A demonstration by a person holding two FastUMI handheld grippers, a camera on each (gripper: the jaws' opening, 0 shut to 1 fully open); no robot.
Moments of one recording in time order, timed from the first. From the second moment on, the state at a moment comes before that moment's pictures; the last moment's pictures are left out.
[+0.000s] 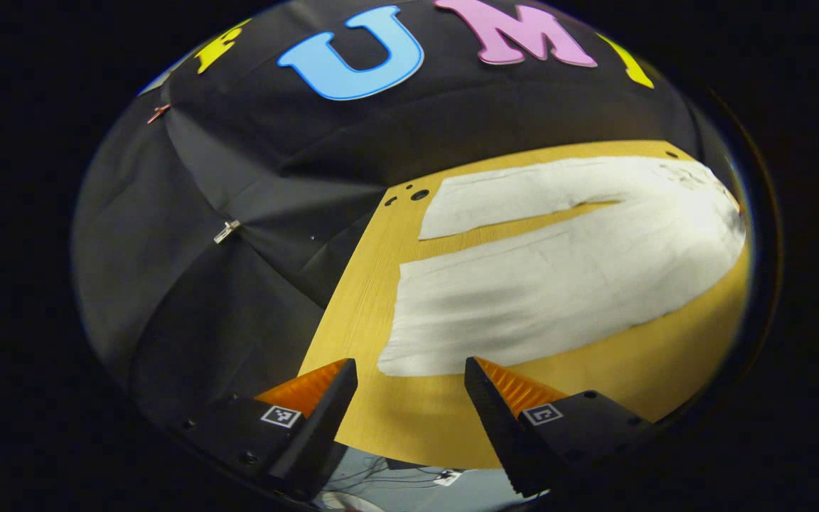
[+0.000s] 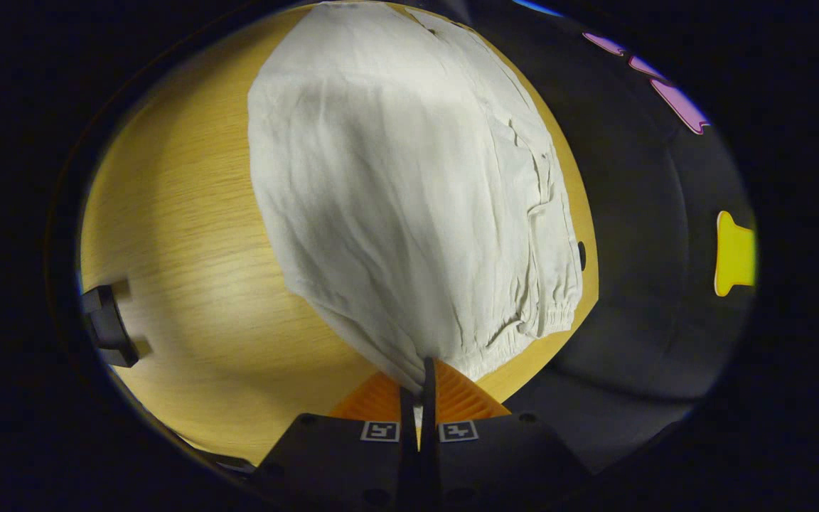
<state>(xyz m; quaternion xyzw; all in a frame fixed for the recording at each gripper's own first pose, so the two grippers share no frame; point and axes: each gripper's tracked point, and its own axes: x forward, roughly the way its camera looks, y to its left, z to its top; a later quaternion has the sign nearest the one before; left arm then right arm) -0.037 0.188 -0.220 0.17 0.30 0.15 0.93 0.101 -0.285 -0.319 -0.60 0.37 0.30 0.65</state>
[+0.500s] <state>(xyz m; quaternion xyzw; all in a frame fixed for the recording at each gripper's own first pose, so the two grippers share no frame) -0.015 0.238 -0.282 0.43 0.35 -0.02 0.83 0.100 -0.286 -0.320 -0.62 0.37 0.27 0.64</state>
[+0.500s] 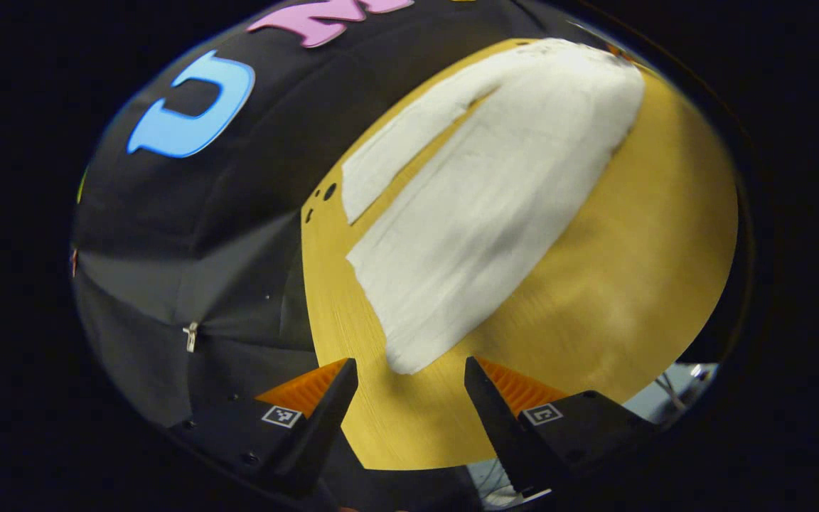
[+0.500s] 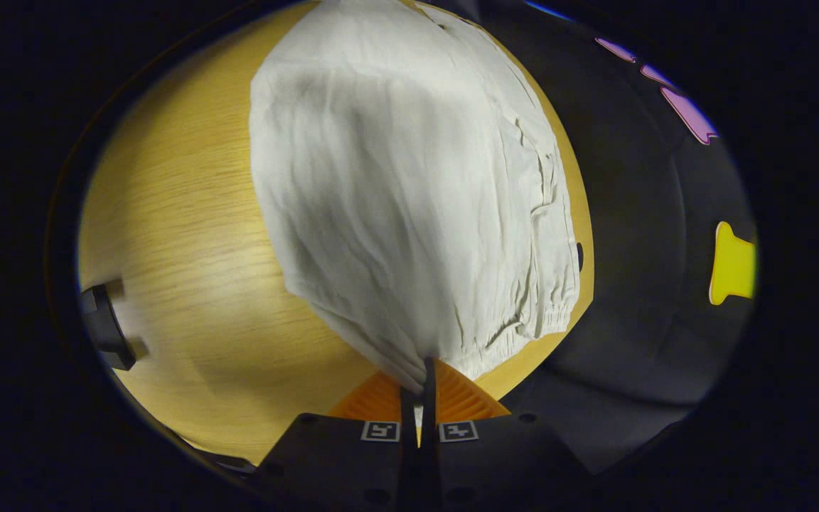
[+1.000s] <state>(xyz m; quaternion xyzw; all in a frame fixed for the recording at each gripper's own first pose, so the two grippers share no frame) 0.039 0.250 -0.299 0.52 0.37 -0.13 0.76 0.100 -0.286 -0.320 -0.63 0.37 0.27 0.63</state>
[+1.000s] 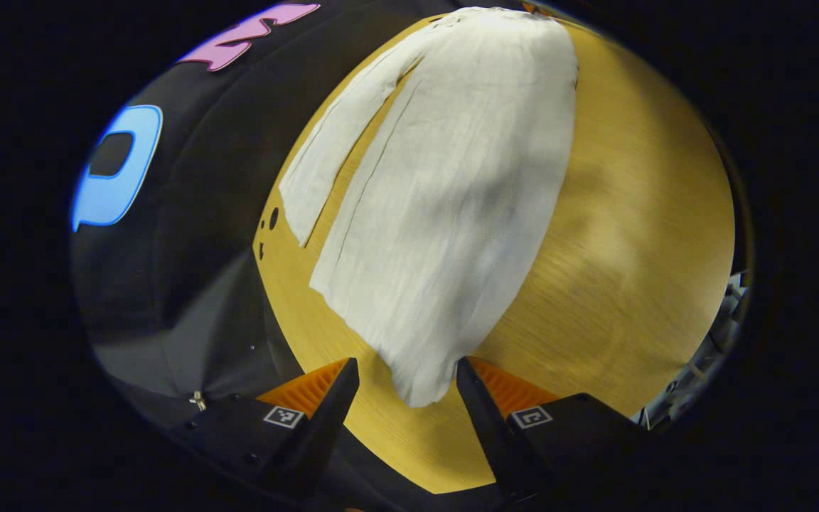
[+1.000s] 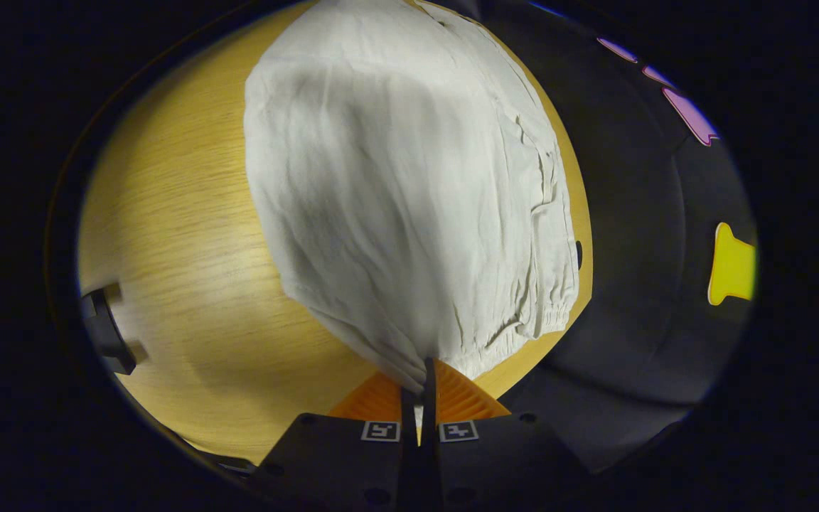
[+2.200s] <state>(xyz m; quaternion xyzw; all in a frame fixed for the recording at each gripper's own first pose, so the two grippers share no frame) 0.062 0.232 -0.242 0.46 0.35 -0.07 0.81 0.118 -0.287 -0.257 -0.59 0.33 0.22 0.71</state>
